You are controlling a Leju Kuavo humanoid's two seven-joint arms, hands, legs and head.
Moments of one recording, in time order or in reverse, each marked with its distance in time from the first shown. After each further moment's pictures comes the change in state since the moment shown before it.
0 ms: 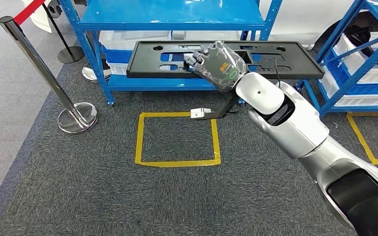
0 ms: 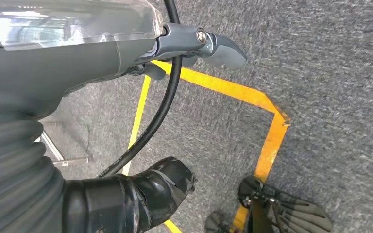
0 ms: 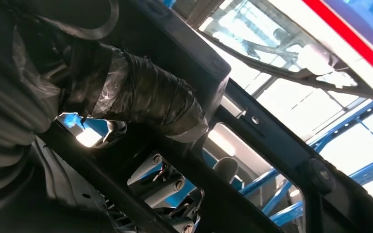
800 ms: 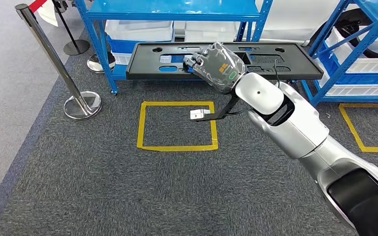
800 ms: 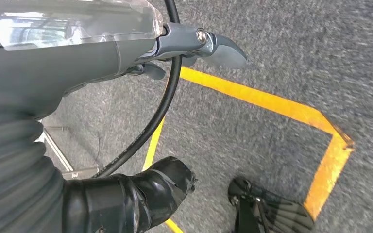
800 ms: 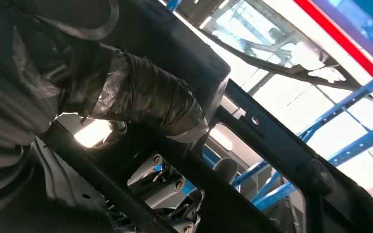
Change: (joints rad) left arm 0.000 0.001 0.009 0.000 -0.013 0.000 0.000; right arm -0.007 0.000 0.014 0.007 -0.019 0.006 -0.001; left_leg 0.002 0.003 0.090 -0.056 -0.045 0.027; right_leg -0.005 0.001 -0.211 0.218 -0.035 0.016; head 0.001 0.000
